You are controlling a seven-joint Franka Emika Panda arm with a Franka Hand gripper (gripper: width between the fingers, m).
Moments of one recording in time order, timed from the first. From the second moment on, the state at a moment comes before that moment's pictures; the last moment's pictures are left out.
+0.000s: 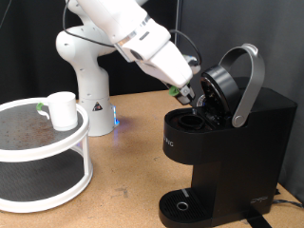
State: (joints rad) arm 0.54 -0.24 -0.53 -2.36 0.70 2.21 -1.24
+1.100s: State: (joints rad) arm 0.55 -0.15 -0.47 -2.35 0.65 2.30 -1.15
